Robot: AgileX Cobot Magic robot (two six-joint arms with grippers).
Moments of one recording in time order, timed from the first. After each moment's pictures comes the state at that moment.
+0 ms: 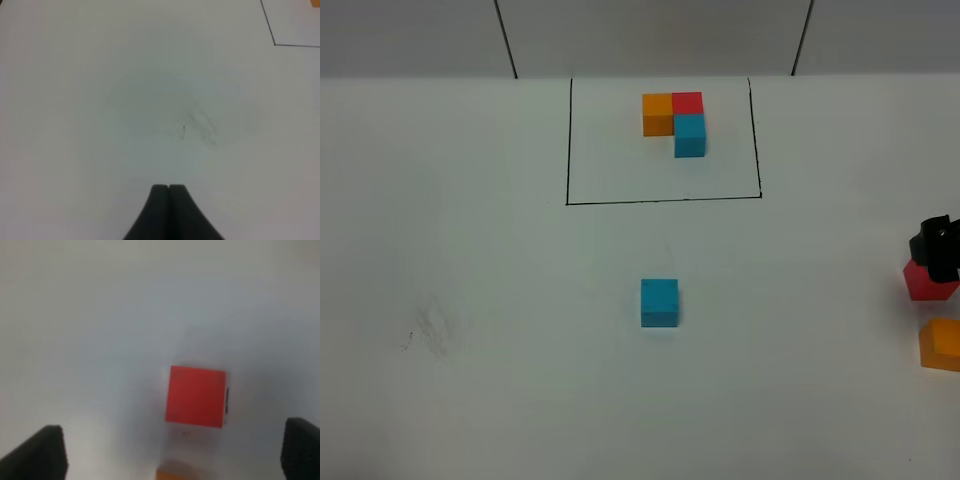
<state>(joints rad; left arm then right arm) -0.06 -0.01 -0.51 0.07 1.08 -0.11 0.02 1.34 -0.67 0.11 0.40 -0.19</state>
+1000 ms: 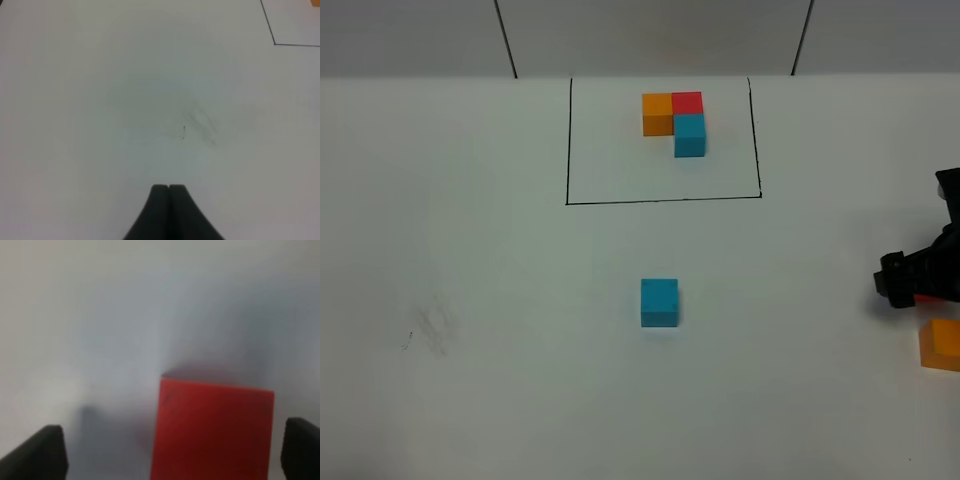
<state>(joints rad) -0.06 -0.01 -0.51 0.07 1.08 -0.11 0.02 1.73 -0.68 0.10 0.15 -0.19</state>
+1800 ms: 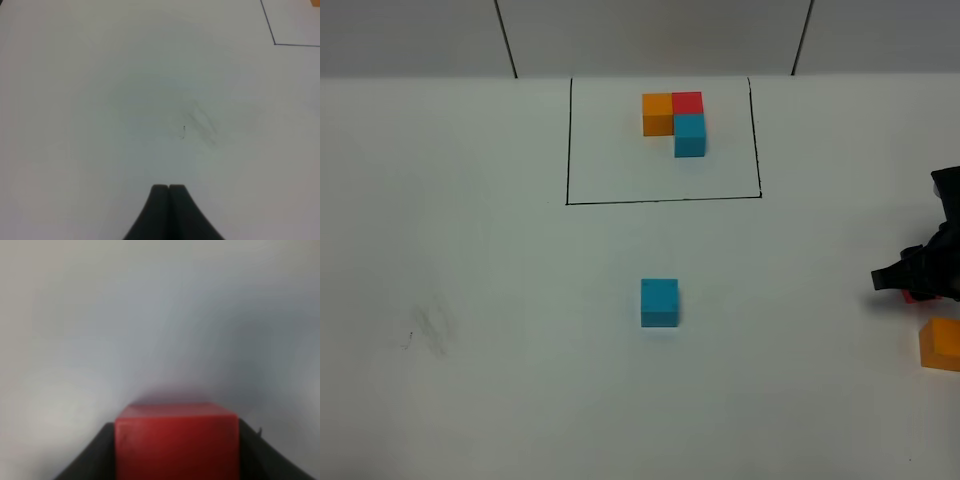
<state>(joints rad) -0.06 -0.01 -0.51 0.07 1.08 -0.11 0.02 1.75 -0.68 0.07 0.08 -0.19</state>
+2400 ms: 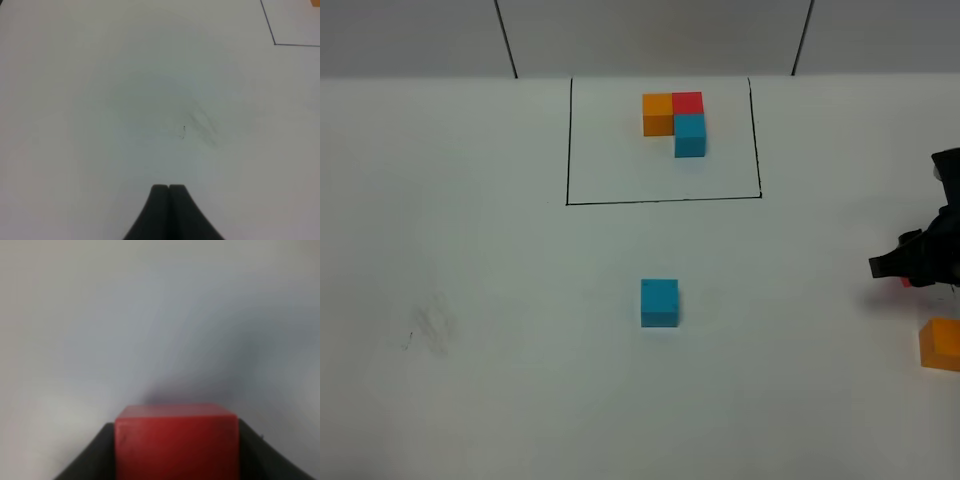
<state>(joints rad) -0.06 -0.01 -0.51 0.07 1.08 -0.11 0.06 1.64 -0.68 0.07 0.14 -0.19</state>
